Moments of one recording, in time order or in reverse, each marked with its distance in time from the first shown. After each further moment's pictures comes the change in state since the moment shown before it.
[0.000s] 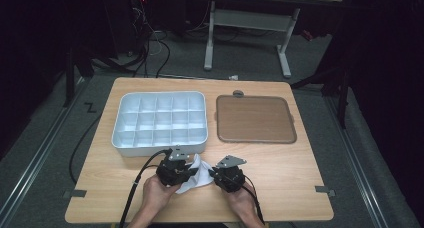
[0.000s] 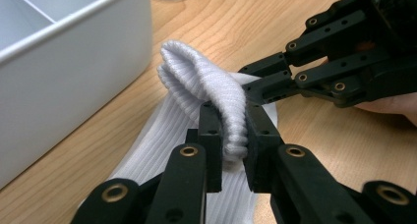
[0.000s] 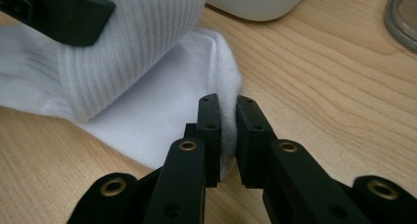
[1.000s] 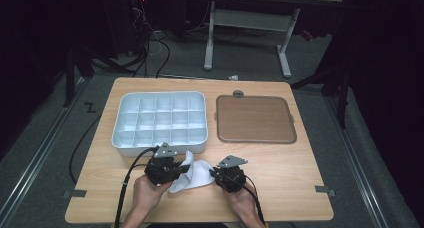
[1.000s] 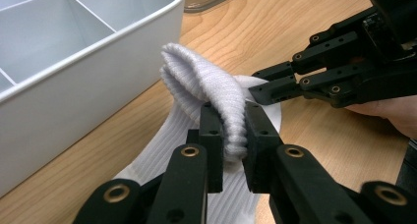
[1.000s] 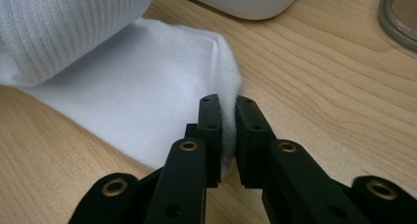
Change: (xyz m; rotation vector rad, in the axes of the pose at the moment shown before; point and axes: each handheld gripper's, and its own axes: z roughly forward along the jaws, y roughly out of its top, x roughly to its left) left arm 0.010 0.017 -0.028 -0.056 -0.004 -0.067; right arm 0.000 0.000 -0.003 0.003 -0.001 0.015
